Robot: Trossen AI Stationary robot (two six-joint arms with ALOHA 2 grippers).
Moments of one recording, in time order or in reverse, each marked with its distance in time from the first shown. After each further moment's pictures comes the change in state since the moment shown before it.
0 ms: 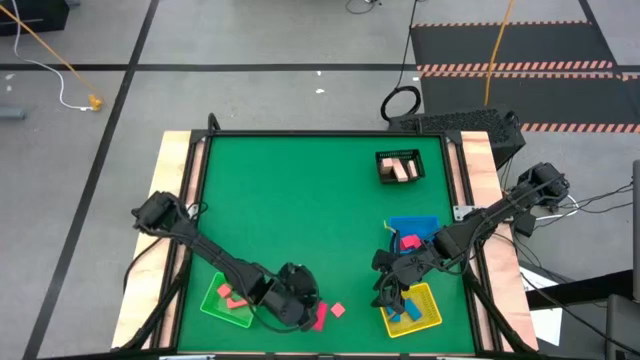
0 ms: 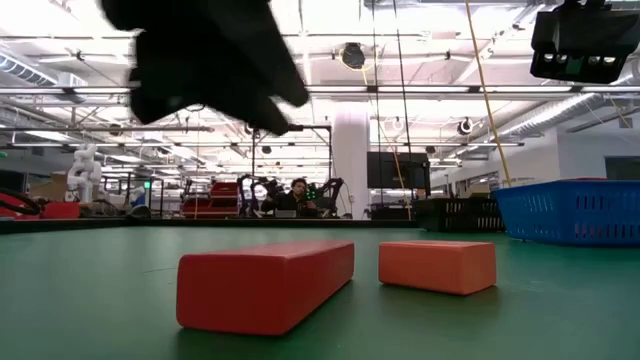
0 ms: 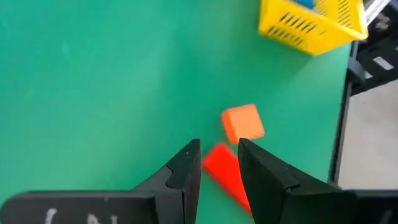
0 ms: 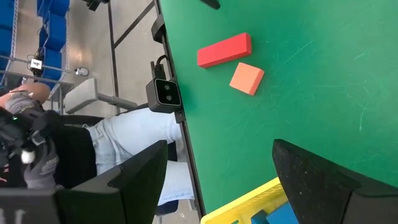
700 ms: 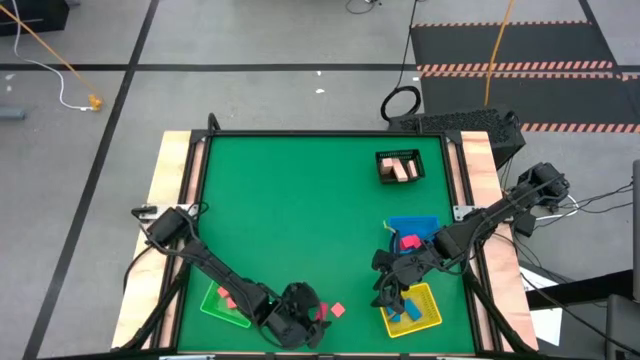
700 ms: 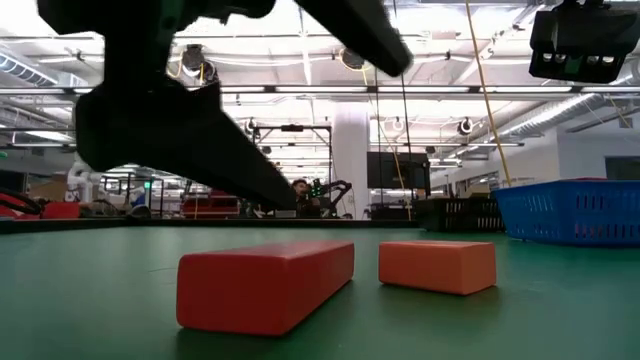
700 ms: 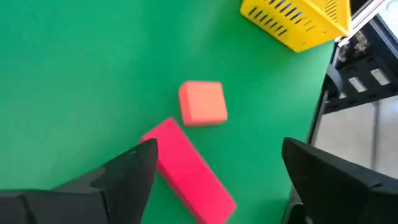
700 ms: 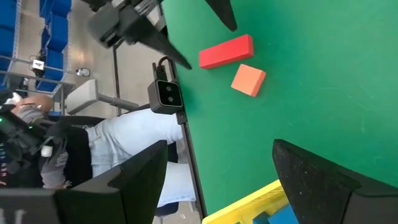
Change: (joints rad) left arm -0.079 0.157 0.078 0.111 -0.059 -0.230; right arm 0.000 0.000 0.000 0.008 0.000 0.000
